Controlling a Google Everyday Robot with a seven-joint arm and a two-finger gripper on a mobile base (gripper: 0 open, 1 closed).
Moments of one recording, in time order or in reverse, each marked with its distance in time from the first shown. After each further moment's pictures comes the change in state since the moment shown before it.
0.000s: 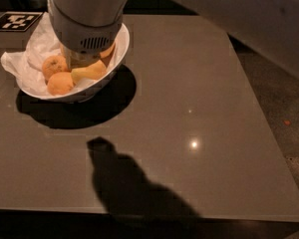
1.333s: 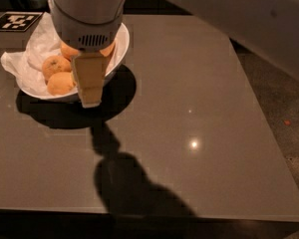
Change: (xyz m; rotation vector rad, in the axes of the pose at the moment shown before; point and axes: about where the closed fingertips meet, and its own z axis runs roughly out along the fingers) arm 0.004 -0.004 -0.001 0.012 0.036 0.056
